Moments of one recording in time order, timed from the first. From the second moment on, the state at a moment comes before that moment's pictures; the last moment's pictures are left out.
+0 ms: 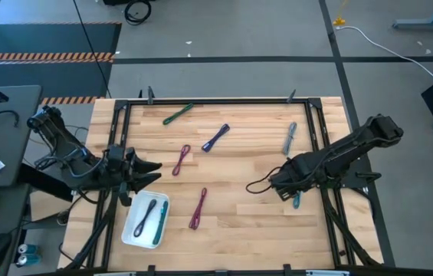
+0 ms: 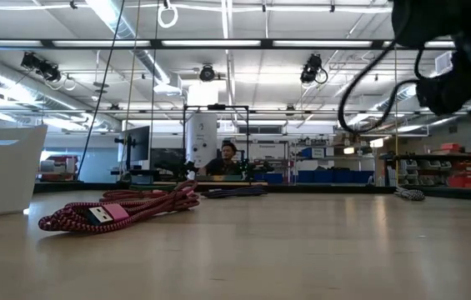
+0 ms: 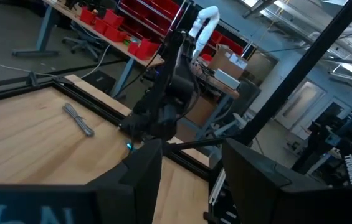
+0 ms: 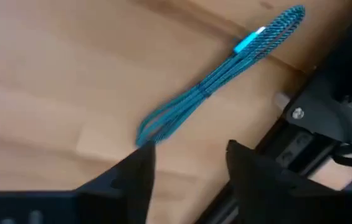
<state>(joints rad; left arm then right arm) -0.79 0.87 0.94 -0.09 -0.96 -0.60 0.32 1.37 0.80 -1.16 -0.22 1.51</state>
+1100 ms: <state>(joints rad) -0.79 0.87 0.94 -0.09 -0.96 -0.62 0.31 1.36 0.71 -0.67 -0.05 1.33</state>
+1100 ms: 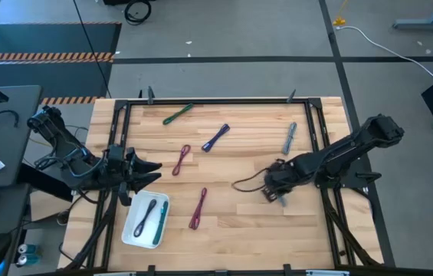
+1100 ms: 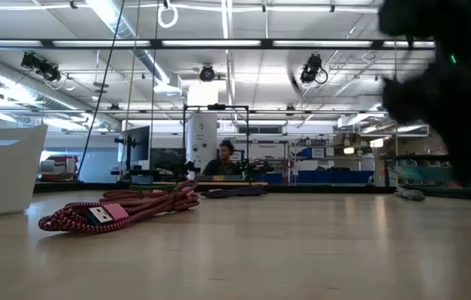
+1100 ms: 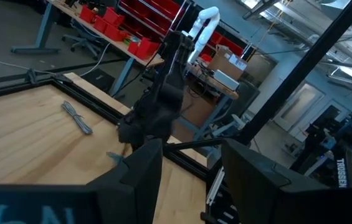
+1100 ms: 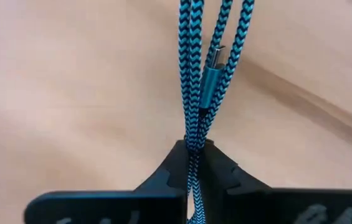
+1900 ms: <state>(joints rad) -0.34 1.10 0.94 0.30 -0.45 -0.05 0.30 1.36 1.05 0.28 0.34 0.11</state>
